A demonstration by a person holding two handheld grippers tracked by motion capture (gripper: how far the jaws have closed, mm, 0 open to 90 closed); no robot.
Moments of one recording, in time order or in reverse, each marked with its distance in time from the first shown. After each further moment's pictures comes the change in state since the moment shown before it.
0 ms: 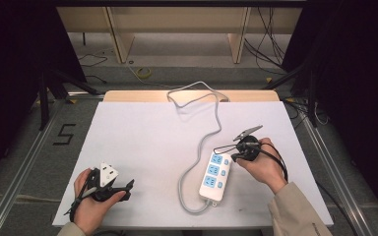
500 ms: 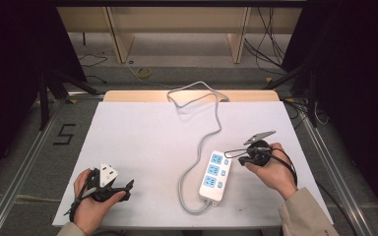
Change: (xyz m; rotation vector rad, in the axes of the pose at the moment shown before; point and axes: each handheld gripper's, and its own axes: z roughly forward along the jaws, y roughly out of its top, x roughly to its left) left arm 0.000 -0.001 0.000 0.000 0.002 -0.002; right arm -0.010 -0.026 -0.012 -0.049 0.004 0.026
